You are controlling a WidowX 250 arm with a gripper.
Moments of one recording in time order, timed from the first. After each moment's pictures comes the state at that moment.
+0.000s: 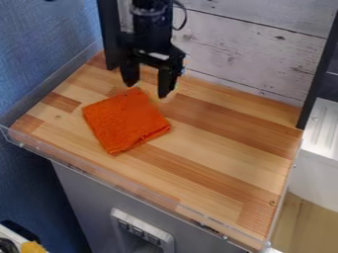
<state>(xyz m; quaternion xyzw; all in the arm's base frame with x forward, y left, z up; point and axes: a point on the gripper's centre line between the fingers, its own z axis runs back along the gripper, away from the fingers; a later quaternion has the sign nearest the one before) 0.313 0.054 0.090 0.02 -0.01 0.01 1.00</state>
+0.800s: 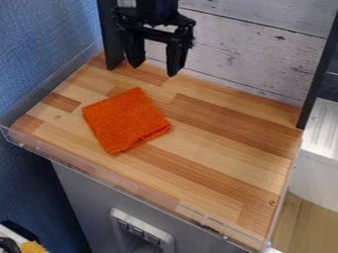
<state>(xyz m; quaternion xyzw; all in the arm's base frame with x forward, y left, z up) 0.313 0.042 0.125 -0.01 -0.02 0.02 1.00</state>
